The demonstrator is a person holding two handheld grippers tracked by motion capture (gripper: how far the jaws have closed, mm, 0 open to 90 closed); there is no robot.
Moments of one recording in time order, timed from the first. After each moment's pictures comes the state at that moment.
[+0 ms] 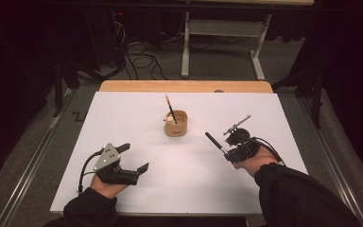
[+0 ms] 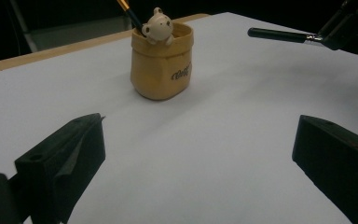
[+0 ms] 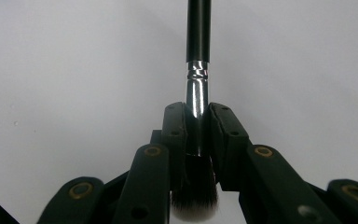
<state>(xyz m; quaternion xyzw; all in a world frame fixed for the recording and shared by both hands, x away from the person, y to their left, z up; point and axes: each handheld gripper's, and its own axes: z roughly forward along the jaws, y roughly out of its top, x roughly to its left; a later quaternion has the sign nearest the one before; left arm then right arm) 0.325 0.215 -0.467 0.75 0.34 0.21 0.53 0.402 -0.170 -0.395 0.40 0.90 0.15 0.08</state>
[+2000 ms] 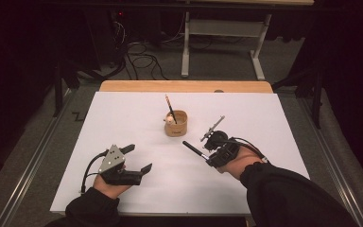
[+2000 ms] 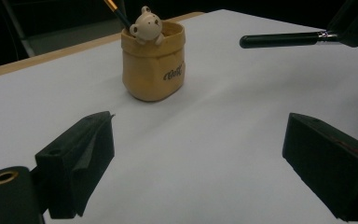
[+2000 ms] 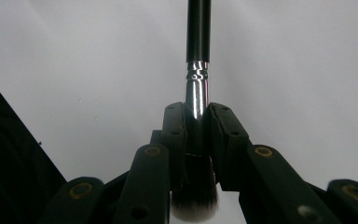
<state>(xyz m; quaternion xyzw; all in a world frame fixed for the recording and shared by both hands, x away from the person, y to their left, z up) 0.324 0.206 -0.470 0.75 0.33 0.22 0.53 0.385 -0.114 -0.376 0.29 0.95 0.13 0.05</state>
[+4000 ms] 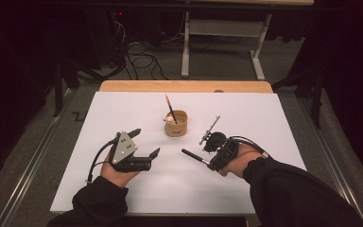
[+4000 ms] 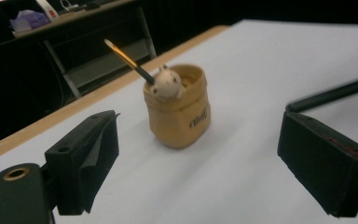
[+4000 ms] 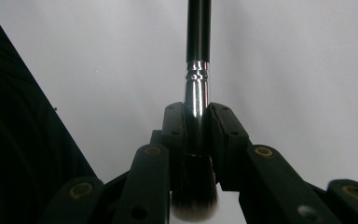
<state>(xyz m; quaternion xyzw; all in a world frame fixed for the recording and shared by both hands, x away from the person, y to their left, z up) 0.344 0.174 -0.441 0.77 0.28 0.31 0.48 0.388 -0.112 -0.375 0.25 0.96 0.09 0.01</state>
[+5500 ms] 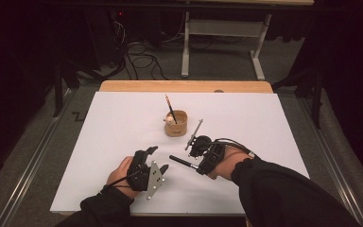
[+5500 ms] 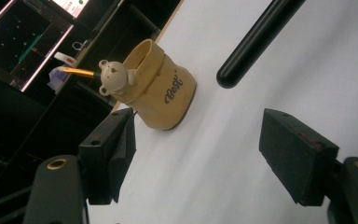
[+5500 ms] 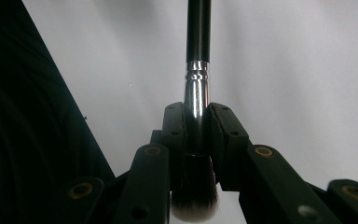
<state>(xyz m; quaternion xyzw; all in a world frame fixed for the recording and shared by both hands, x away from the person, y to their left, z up) 0.310 0.128 -0.479 0.81 0.12 0.47 0.32 0.376 -0.077 -0.373 0.21 0.98 0.08 0.00</state>
